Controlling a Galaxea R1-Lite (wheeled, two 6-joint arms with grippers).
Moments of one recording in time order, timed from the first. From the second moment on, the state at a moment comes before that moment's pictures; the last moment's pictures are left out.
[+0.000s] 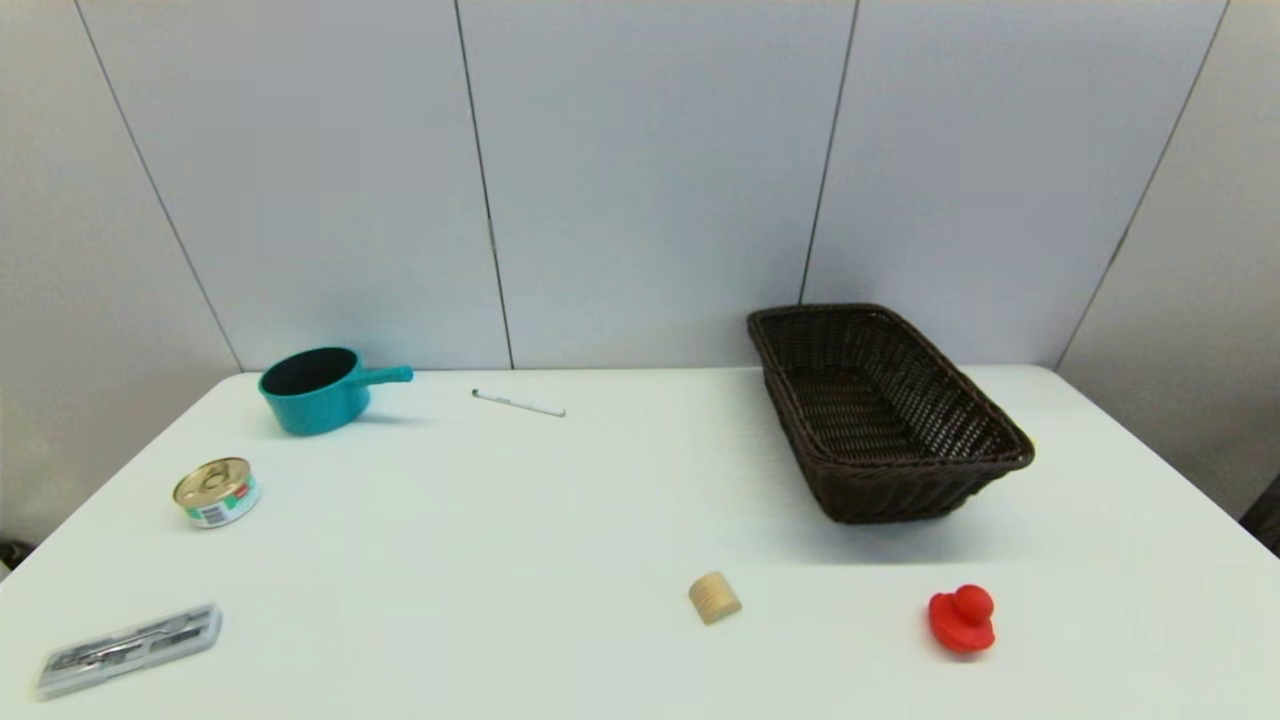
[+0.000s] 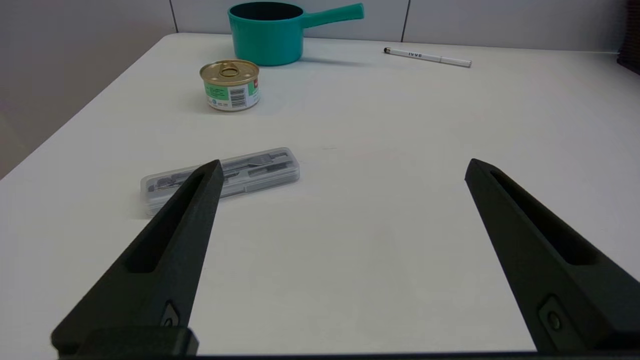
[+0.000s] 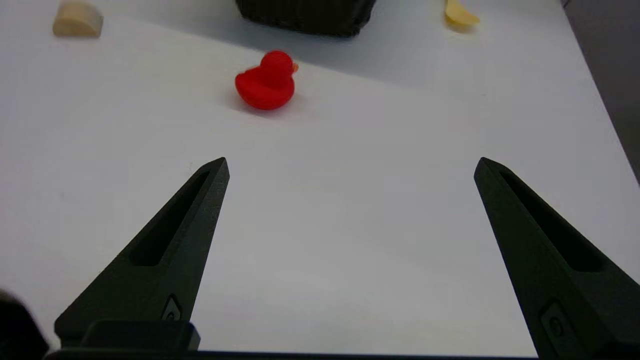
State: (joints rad) left arm 0.00 0.00 0.00 0.00 0.00 -0.02; right arm 0.03 0.27 -0.16 0.15 0.12 -0.19
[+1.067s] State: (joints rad) left arm 0.00 0.00 0.00 0.00 0.00 -0.02; right arm 0.00 0.00 0.00 0.00 -0.02 0.01
